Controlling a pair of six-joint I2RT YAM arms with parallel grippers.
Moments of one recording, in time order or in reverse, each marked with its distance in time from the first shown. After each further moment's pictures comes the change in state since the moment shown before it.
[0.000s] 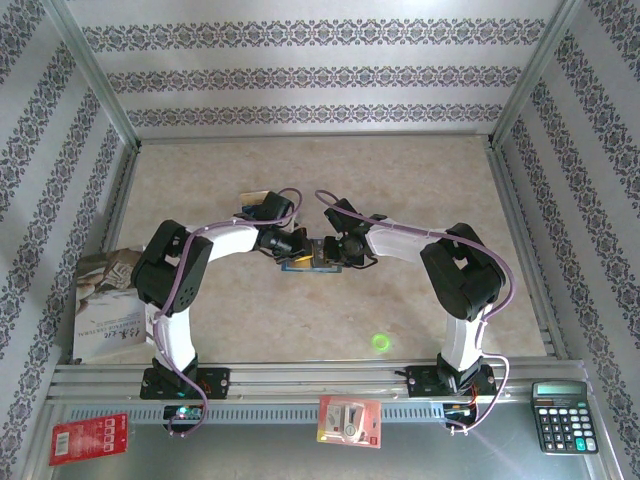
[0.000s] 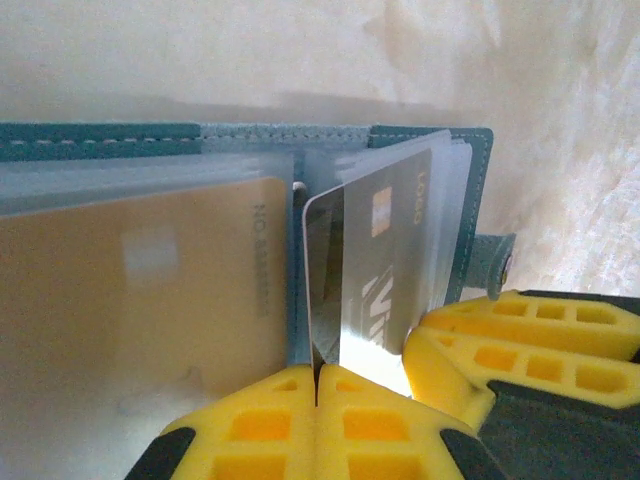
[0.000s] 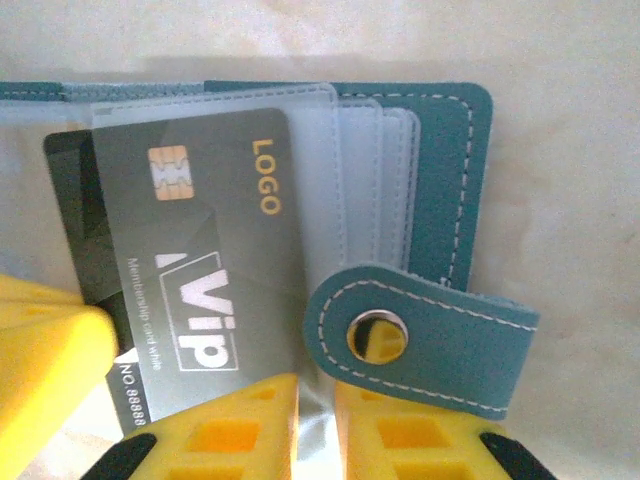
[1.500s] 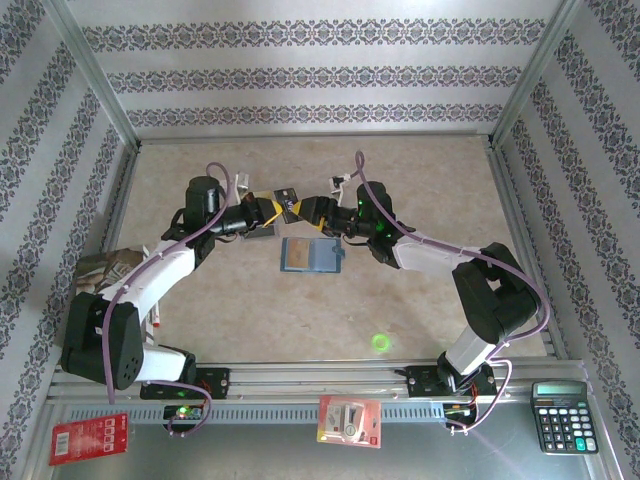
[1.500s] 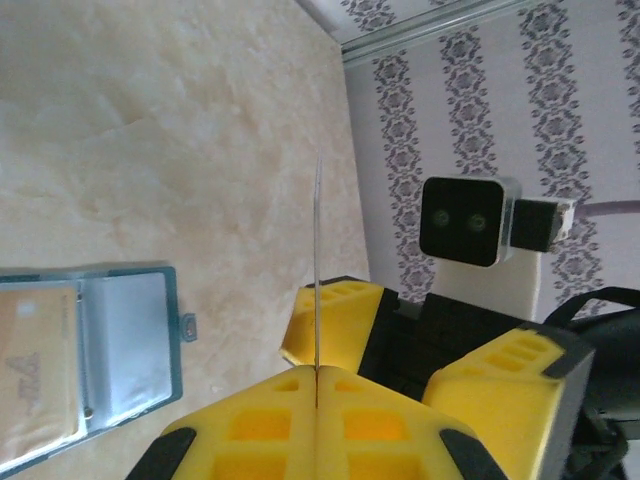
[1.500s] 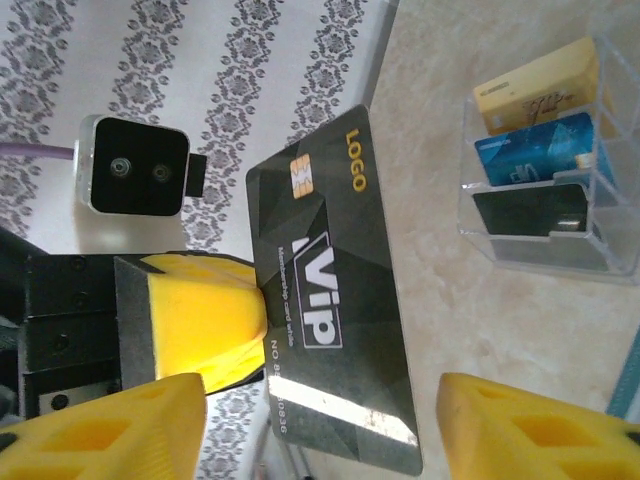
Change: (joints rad) left arm 0.245 -0.541 -0.255 0.350 0.212 -0.234; right arm -0.063 -0.222 -0.219 0.956 -0.499 0.370
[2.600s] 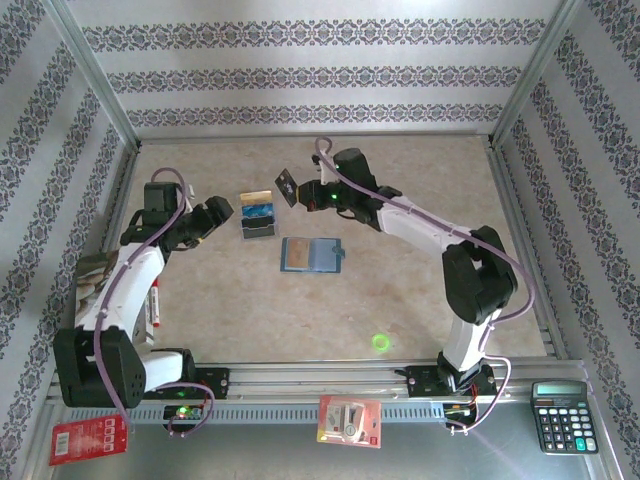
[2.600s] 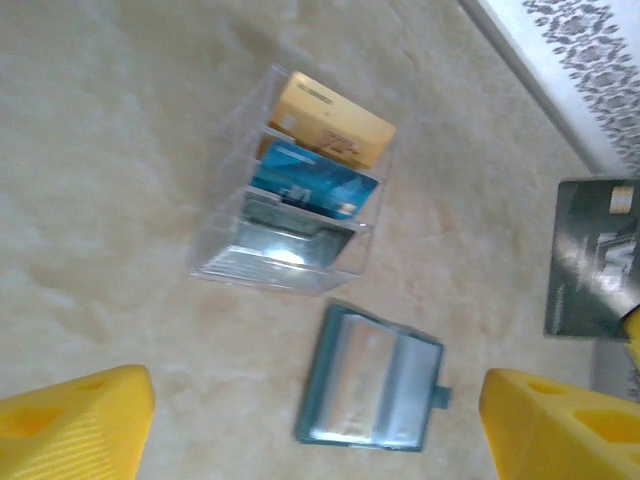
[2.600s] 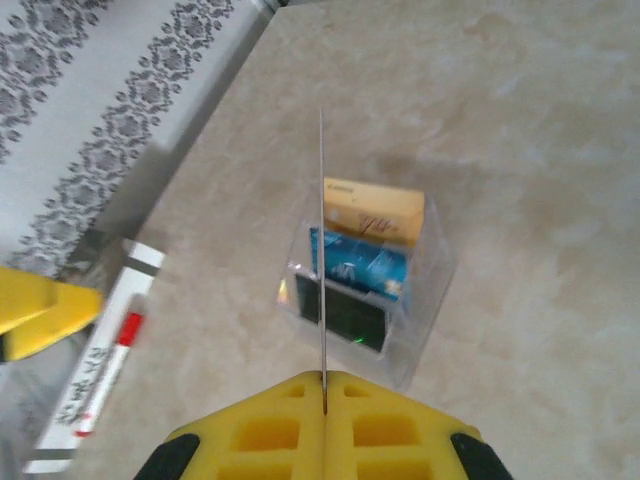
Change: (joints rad) left arm 0.267 -0.149 0.077 -0.604 -0.354 0.311; right arm 0.002 0.184 0.485 -0.634 0.229 -0.670
